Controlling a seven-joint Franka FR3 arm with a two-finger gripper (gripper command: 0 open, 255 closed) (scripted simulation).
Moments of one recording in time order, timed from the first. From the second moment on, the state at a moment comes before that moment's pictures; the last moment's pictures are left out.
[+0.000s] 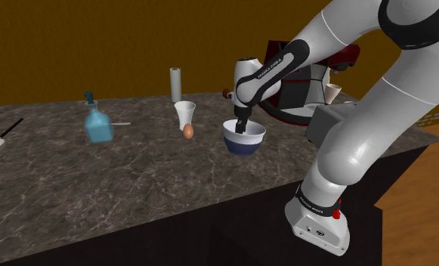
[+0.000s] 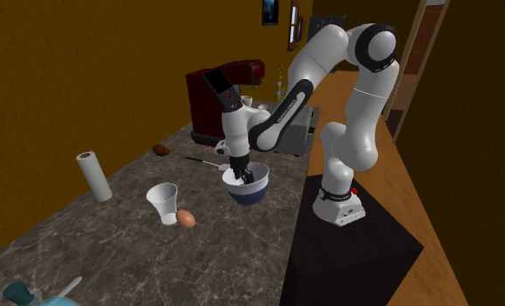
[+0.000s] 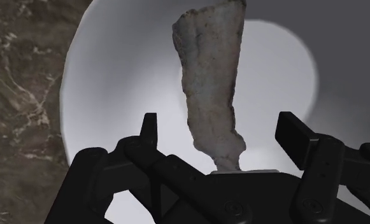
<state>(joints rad) 0.01 -0.23 -0.25 -2.69 -0.16 2.38 -0.45</state>
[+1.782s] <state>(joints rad) -0.02 -0.23 -0.19 -2.77 -0.19 2.66 -0.23</state>
